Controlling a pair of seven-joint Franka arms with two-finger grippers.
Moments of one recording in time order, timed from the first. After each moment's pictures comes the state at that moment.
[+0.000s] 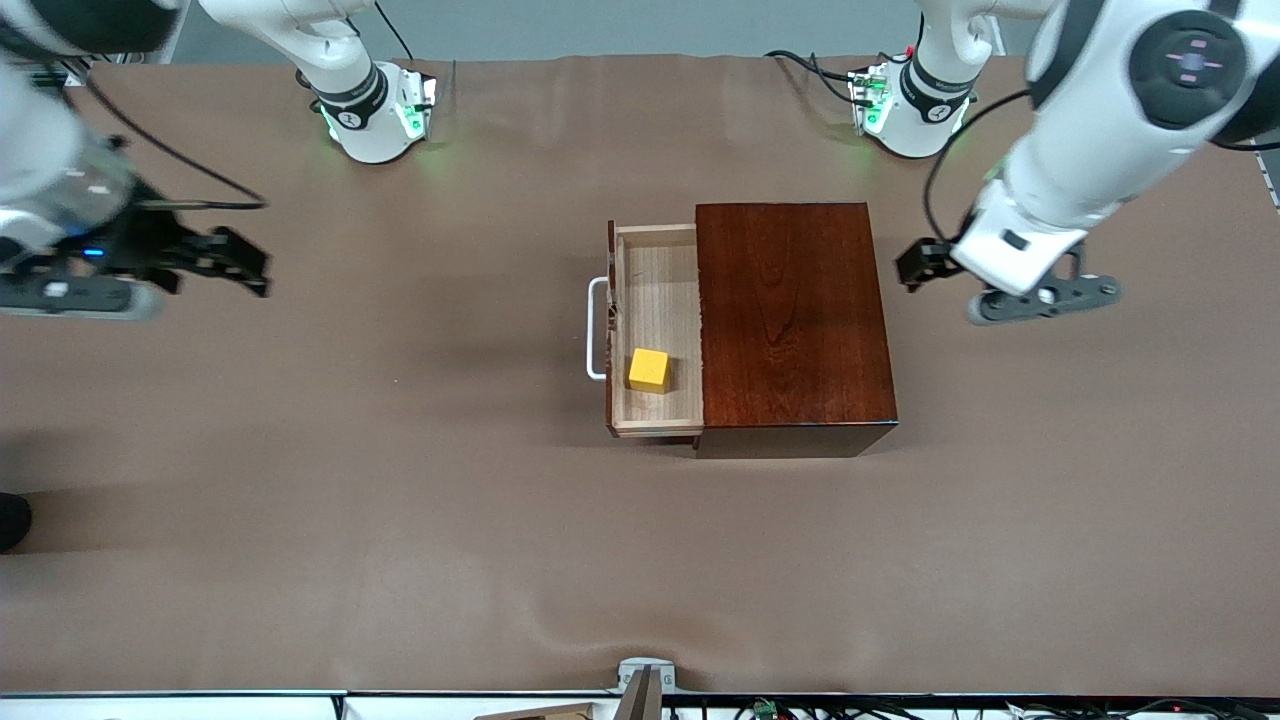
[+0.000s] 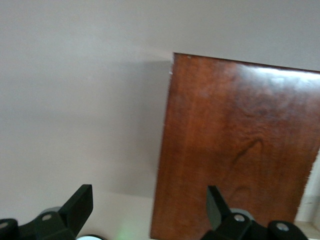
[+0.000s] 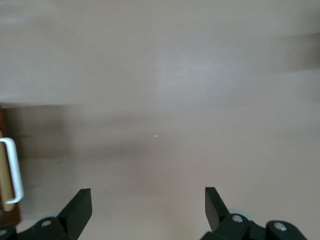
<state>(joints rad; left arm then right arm) -0.20 0.08 -0.20 -1.64 0.01 1.62 -0.54 0.11 0.06 0.01 -1.49 0.00 1.54 0.16</state>
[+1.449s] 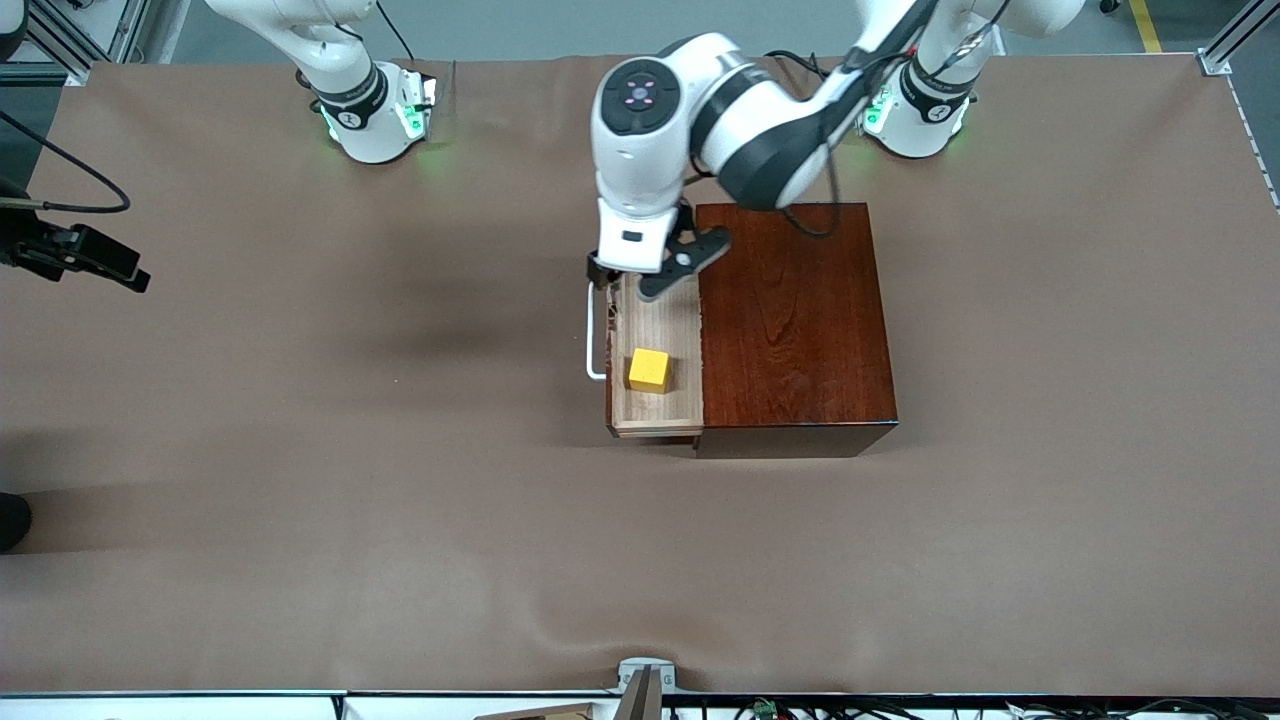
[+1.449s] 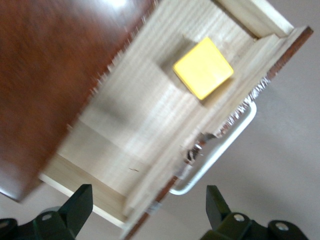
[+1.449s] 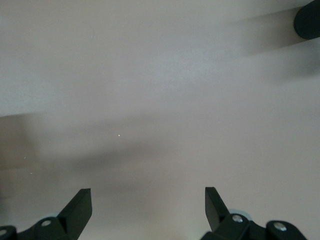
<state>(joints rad) -0.71 0.50 -0.23 -1.41 0.03 1.91 -1.62 -0.05 0.02 -0.01 -1.54 0.00 1.53 0.10</state>
